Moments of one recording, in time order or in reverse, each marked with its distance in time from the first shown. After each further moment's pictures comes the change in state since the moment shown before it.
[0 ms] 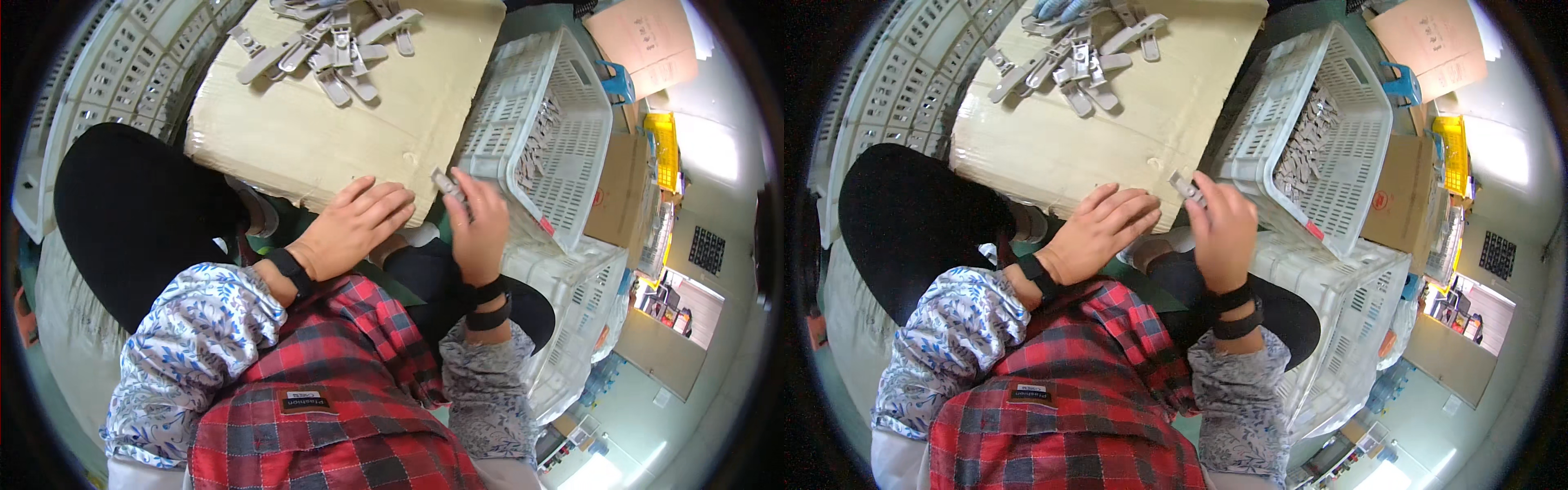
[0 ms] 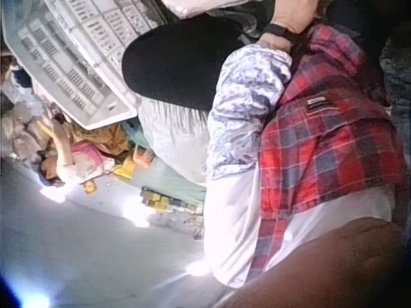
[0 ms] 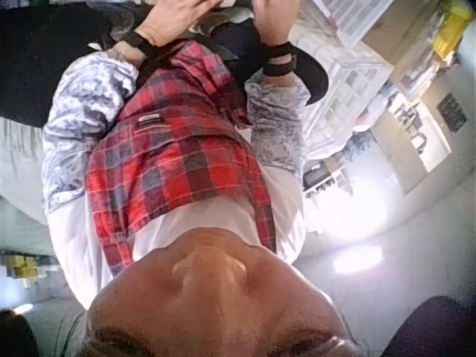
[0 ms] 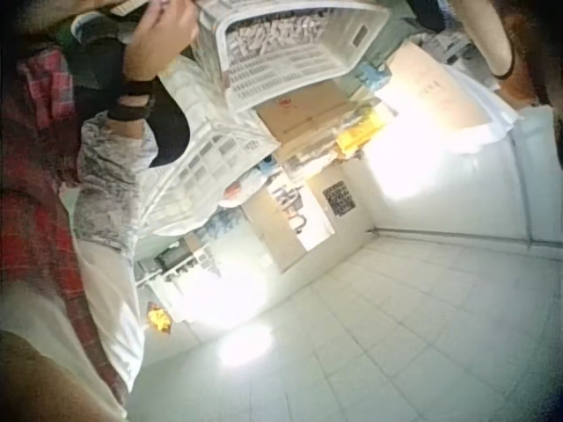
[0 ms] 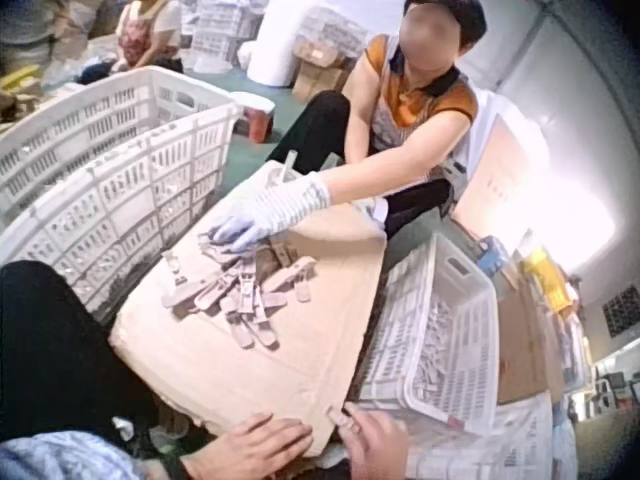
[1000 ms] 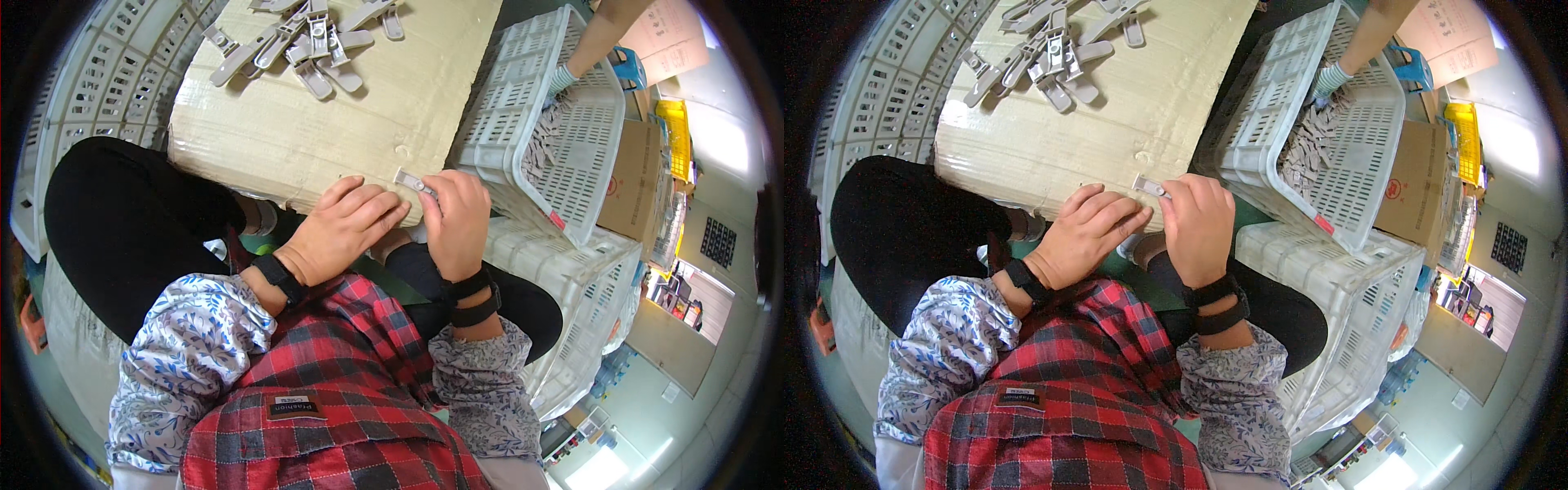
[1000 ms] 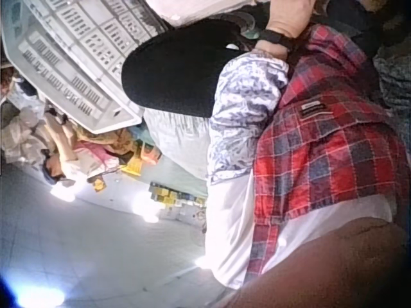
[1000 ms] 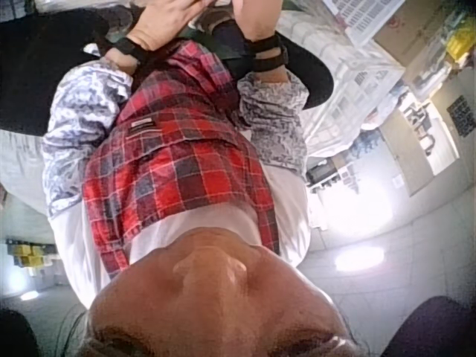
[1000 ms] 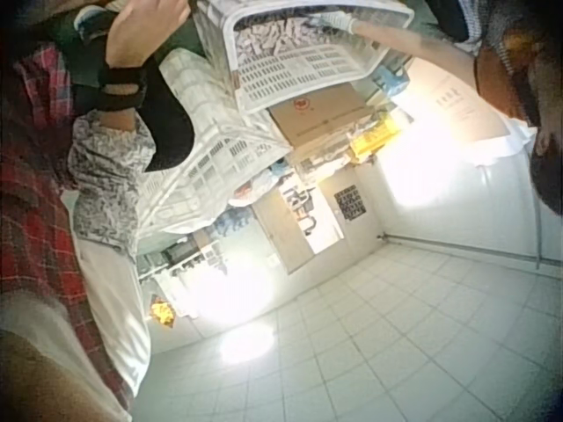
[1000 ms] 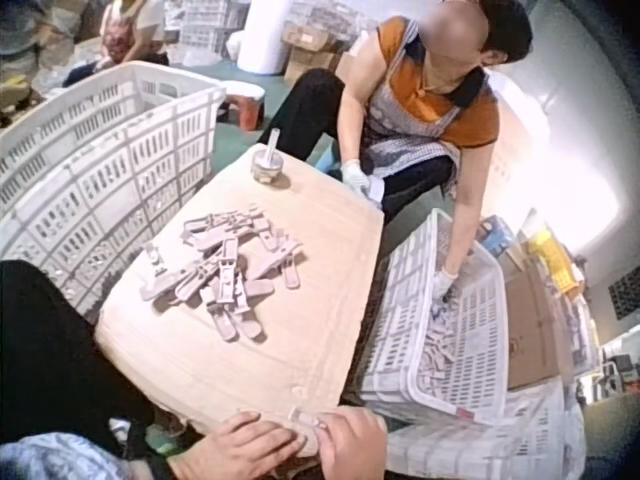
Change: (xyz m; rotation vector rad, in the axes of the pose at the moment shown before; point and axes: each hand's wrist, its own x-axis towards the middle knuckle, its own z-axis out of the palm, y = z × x) left_hand 0.002 -0.001 0.006 0.040 0.064 0.001; right_hand -0.004 0.001 0.028 -0.064 -0.035 -0.139
